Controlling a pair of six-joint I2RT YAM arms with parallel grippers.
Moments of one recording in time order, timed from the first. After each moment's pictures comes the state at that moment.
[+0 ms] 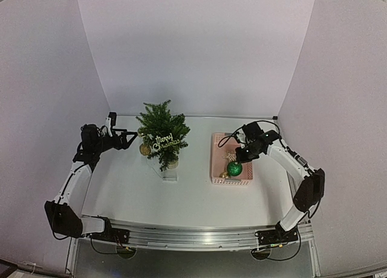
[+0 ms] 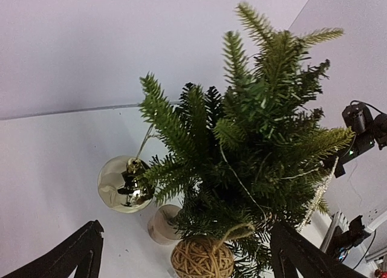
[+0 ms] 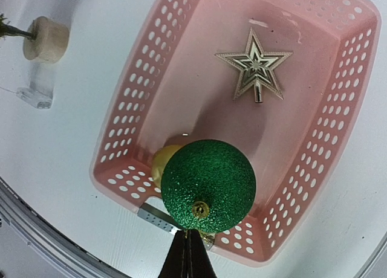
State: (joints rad) left arm -0.08 1.23 1.05 -0.13 0.70 -0.25; right arm 0.46 1.69 1.53 -1.02 -0.16 0.17
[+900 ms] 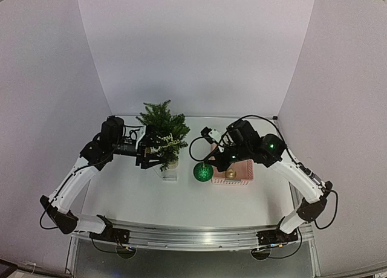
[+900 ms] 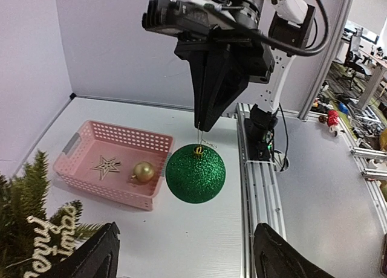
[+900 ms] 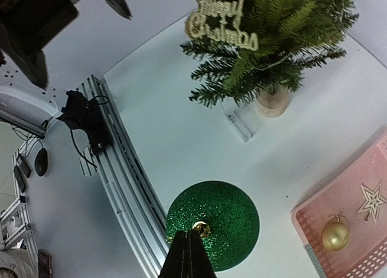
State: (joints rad) left arm -0.59 1.29 1.45 -0.56 0.89 0.25; right arm 0.88 1.60 1.90 -1.05 -0.29 0.15
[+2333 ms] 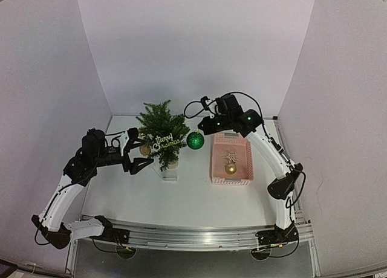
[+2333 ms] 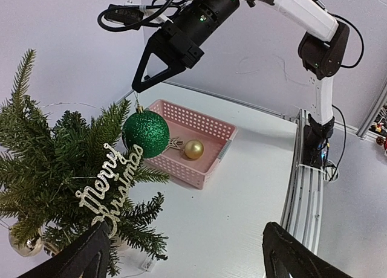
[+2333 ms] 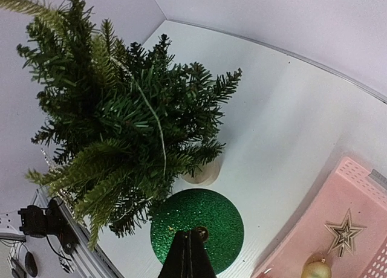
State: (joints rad) left arm -0.57 1.04 1.31 -0.60 0.58 0.18; right arm 0.69 2.09 2.46 -1.04 -0.23 0.29
